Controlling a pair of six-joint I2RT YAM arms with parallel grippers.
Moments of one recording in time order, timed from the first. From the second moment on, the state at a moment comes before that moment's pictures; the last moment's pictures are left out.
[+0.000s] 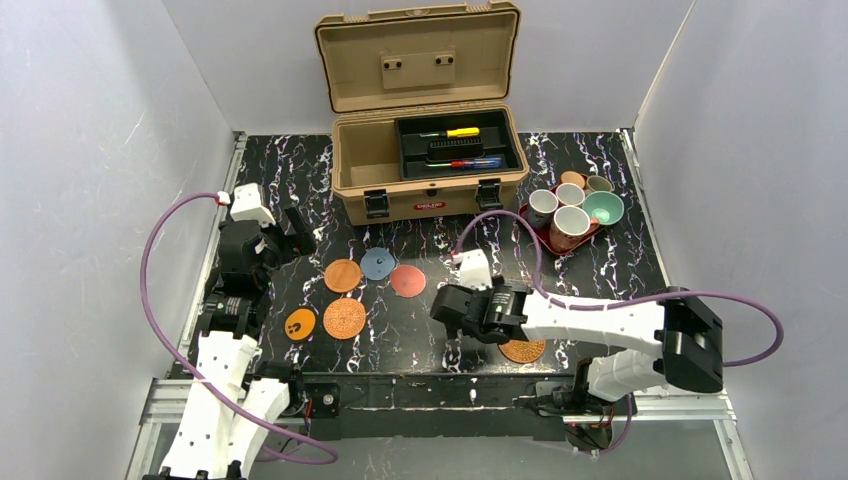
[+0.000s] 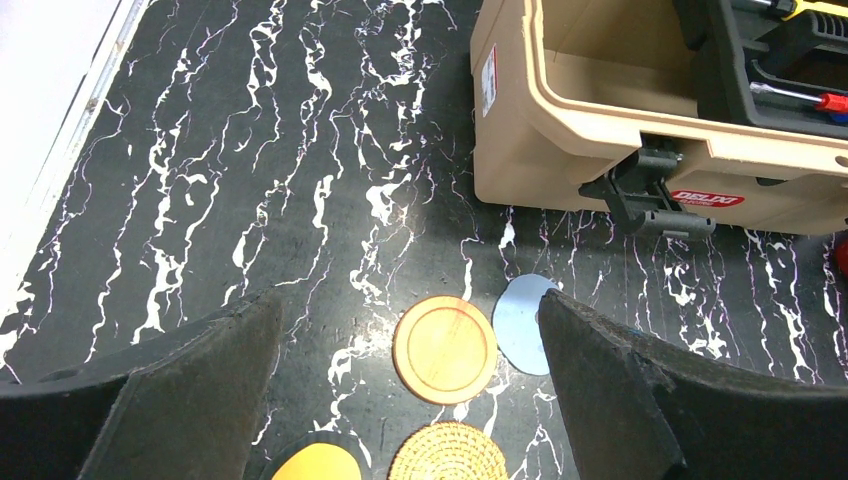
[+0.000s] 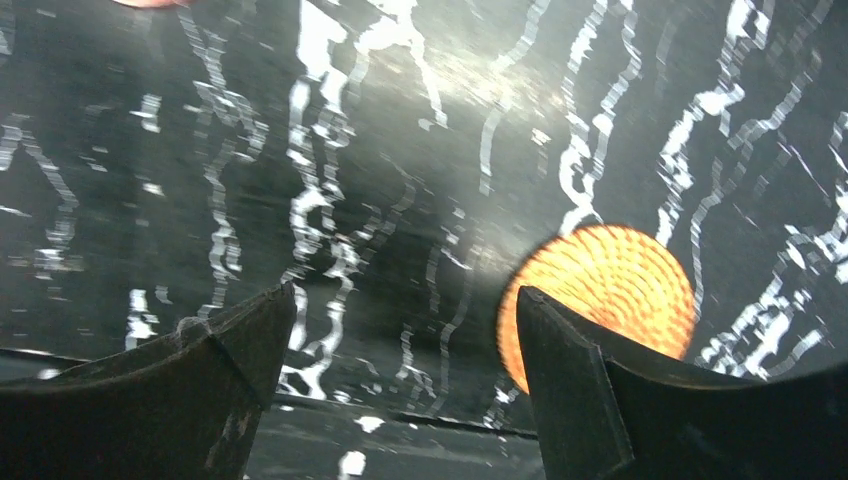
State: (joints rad) left arm -0.09 0.69 0.78 -0.45 -0.13 -0.25; right arm 1.30 1.34 0.91 -0.85 0.58 0.96
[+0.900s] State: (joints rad) left arm -0.09 0.77 0.78 -0.50 -0.15 -0.26; right arm 1.37 2.02 1.37 -0.18 0.29 0.51
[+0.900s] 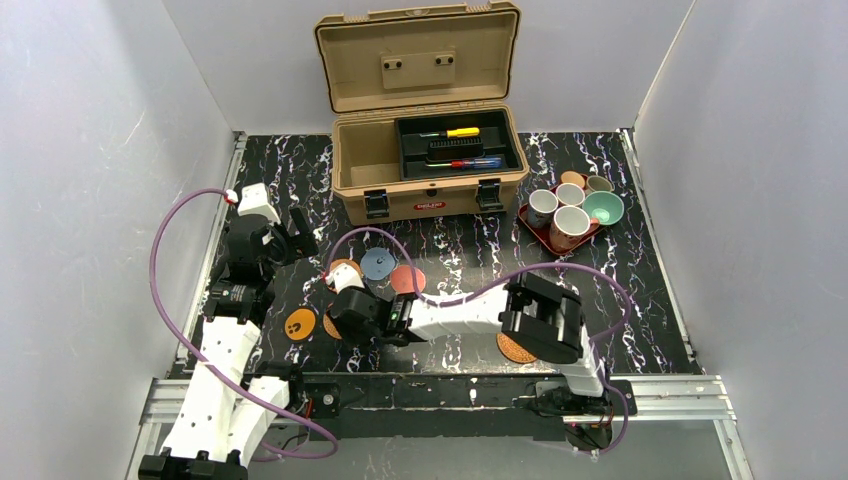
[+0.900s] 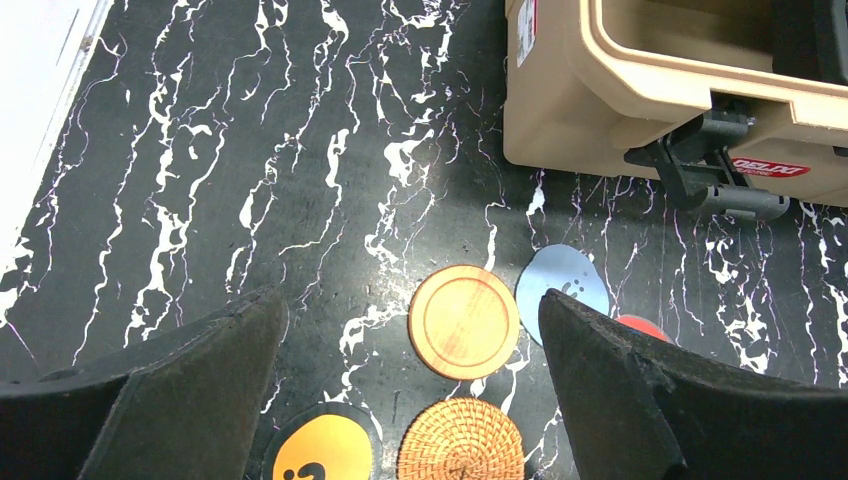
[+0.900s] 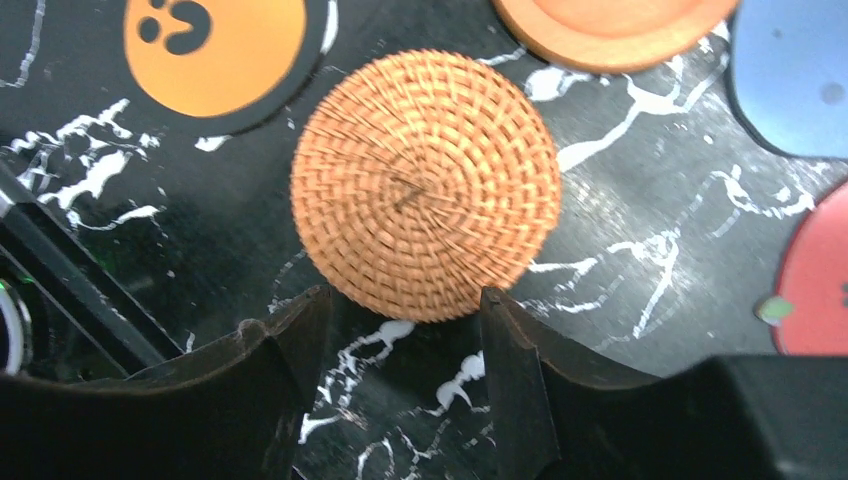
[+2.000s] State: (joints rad) left arm -0.09 0.76 0.78 -0.51 -0.17 -0.26; right arm 1.38 2.05 1.30 0.04 0.33 0.48
